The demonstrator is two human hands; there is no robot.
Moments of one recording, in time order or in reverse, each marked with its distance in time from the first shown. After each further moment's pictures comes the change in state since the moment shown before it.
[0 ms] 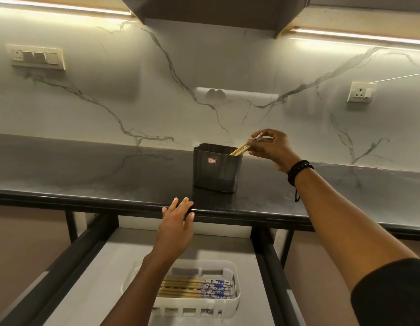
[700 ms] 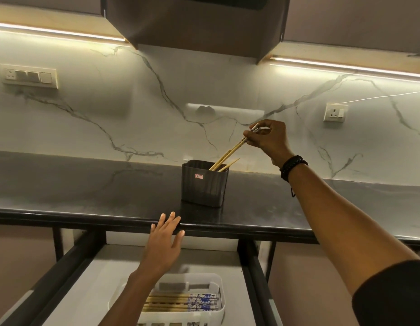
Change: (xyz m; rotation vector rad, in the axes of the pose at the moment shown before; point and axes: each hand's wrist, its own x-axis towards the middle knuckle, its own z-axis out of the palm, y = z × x) left_hand -0.005 -0.001 -0.001 0.103 -0.040 0.041; right_hand 0.000 -0.067 -0.025 -0.099 0.199 -0.233
